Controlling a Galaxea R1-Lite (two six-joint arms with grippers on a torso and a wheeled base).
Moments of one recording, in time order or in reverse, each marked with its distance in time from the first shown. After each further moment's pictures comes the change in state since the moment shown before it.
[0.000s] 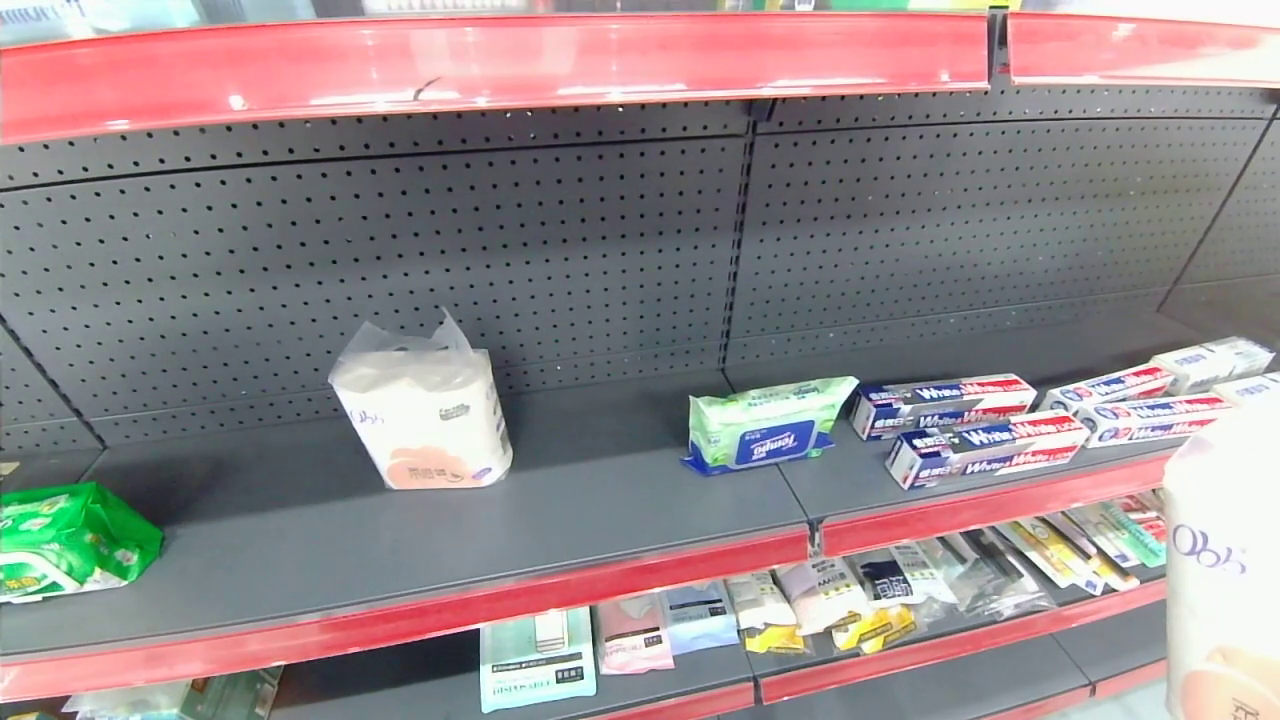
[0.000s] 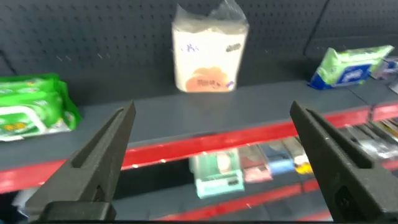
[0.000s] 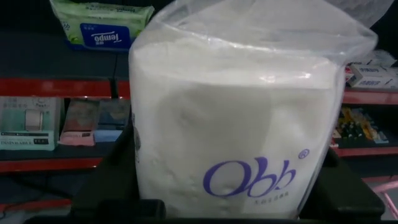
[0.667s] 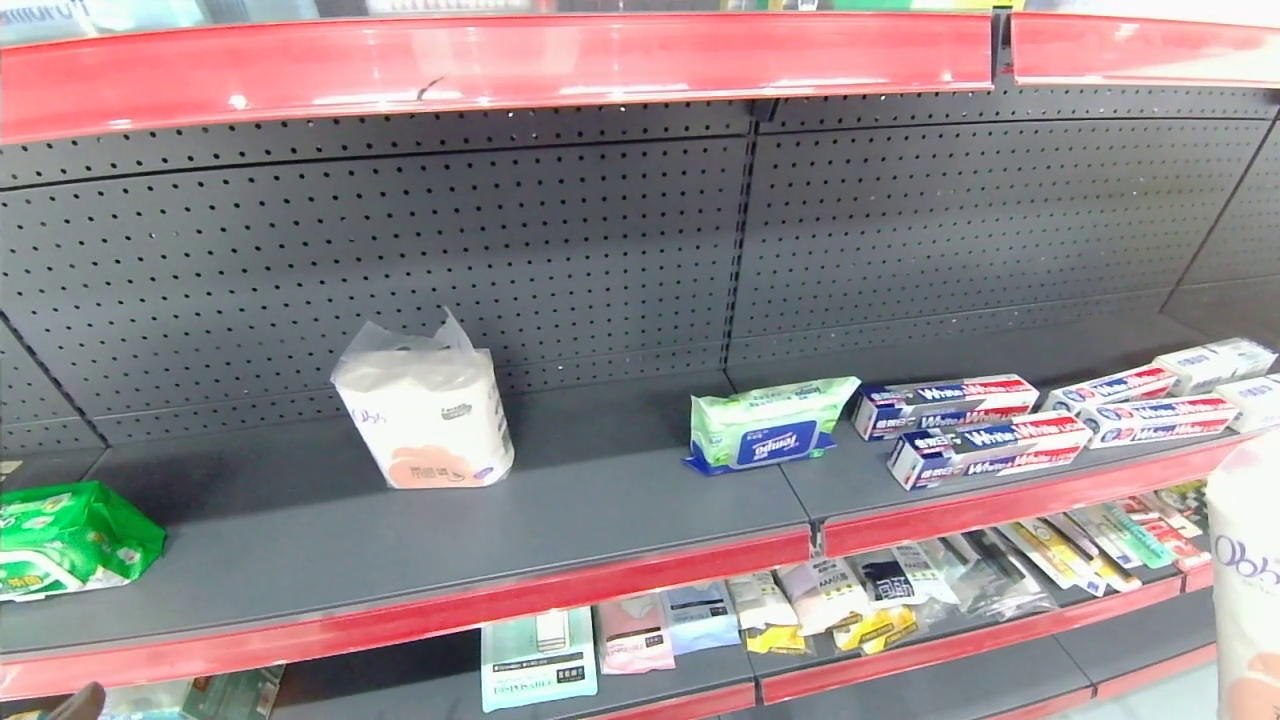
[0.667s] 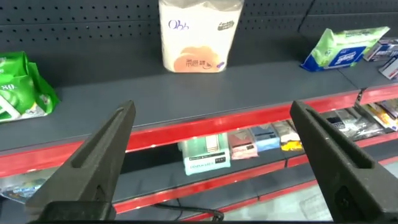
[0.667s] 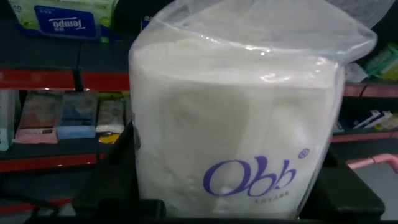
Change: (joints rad) left arm -0.017 0.161 -0.024 -0.016 -0.022 -0.021; right arm -0.006 -0.023 0.019 0.004 -0.110 -0.076
